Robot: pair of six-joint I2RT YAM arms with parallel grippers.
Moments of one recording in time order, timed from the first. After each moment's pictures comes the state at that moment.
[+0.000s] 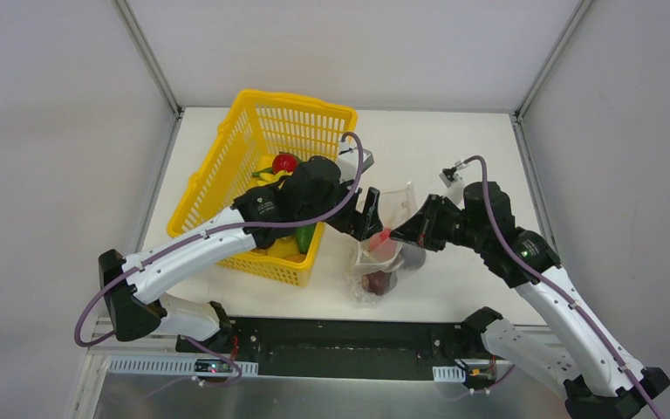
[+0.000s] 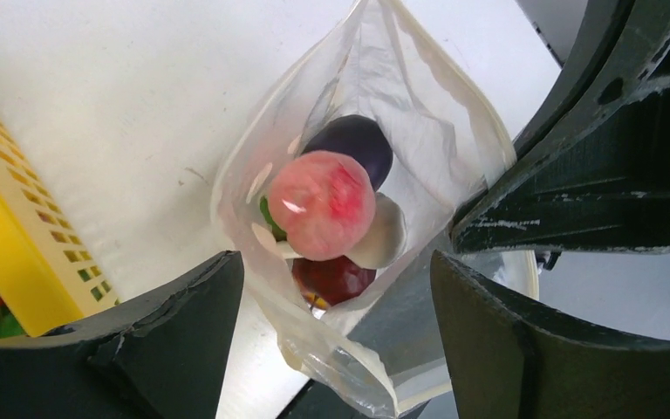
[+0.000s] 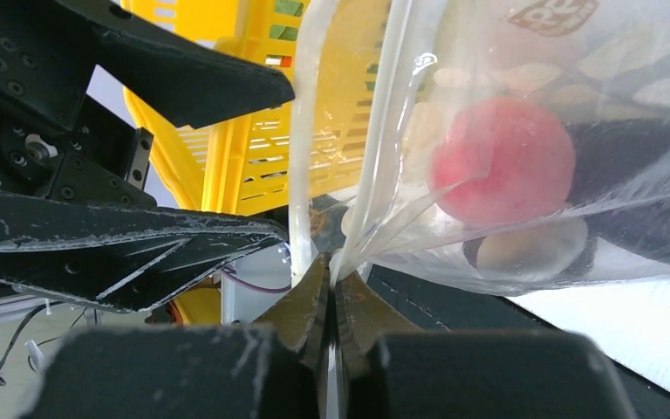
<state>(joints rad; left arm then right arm) -1.00 1.33 1.32 -0.50 0.02 -0.43 0.58 0.80 0.96 -0.69 -0.38 0.89</state>
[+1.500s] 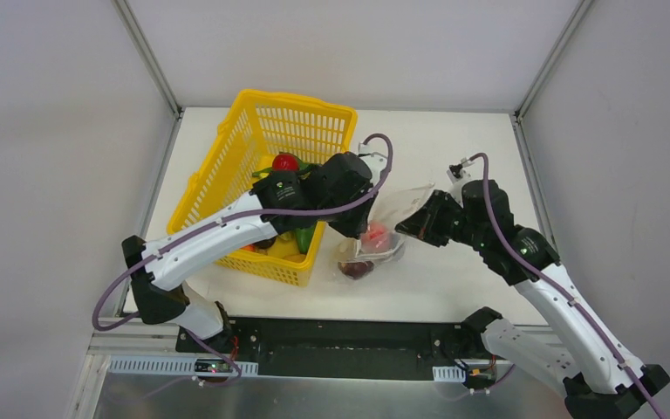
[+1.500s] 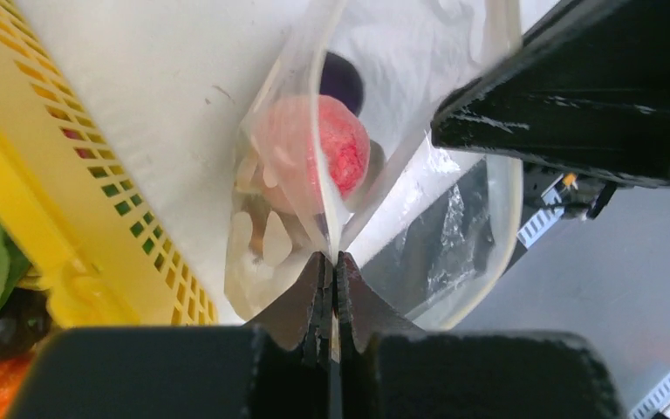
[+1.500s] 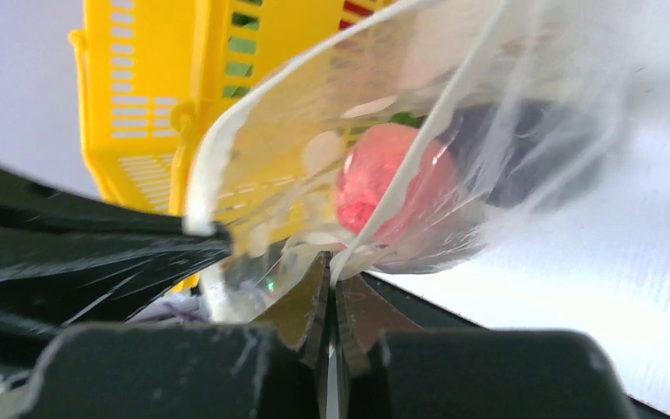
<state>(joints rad) -1.09 1.52 1.68 -0.97 -0.08 -0.42 0.58 0.81 0.97 -0.71 -0.25 0.88</state>
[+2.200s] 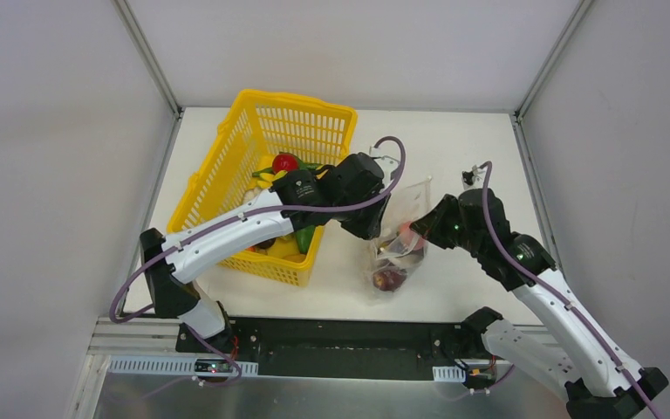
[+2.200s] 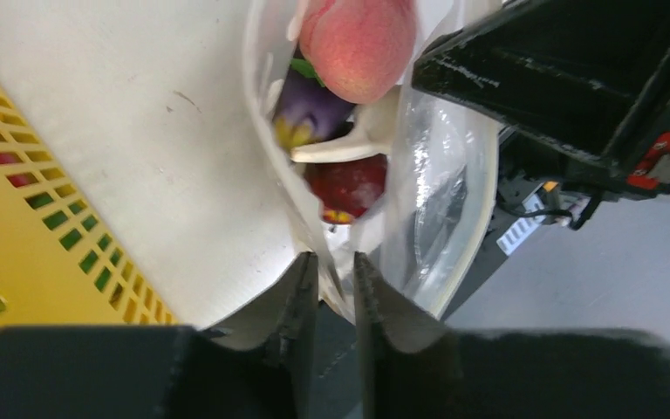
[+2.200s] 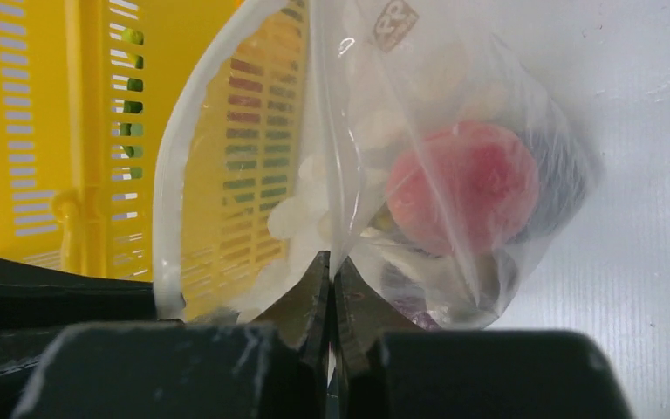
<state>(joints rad) -1.08 1.58 1.66 -0.89 -0.02 -0.46 0.59 0.78 0.90 -0.73 0.04 0.88</state>
